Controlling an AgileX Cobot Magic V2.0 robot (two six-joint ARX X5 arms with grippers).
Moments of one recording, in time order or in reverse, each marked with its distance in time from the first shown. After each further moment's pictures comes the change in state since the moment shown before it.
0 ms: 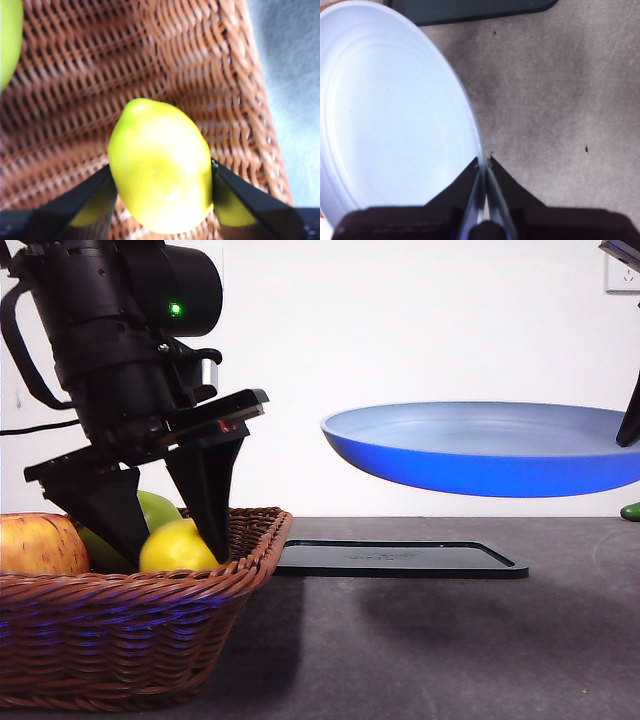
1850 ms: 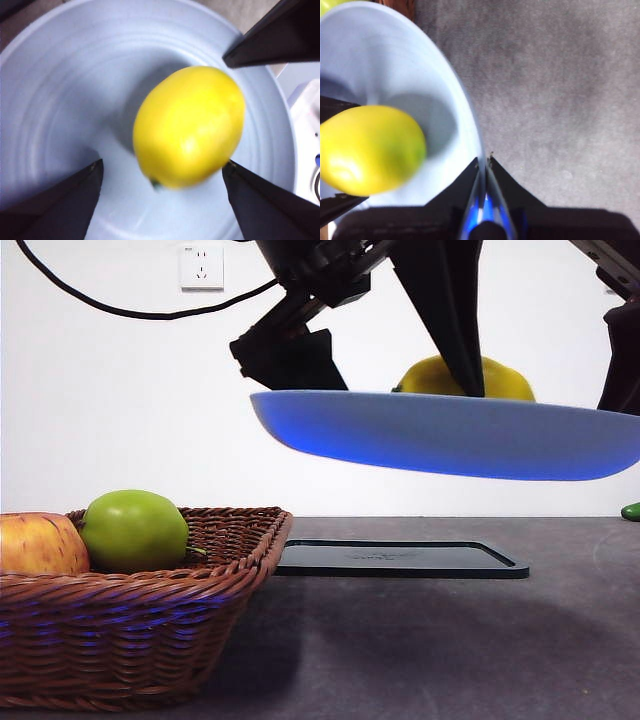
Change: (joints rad) left arm -0.386 0.012 0.274 -0.022 -0.026 0.063; right arm 0.080 0.073 0.000 -0.045 -0.143 0.055
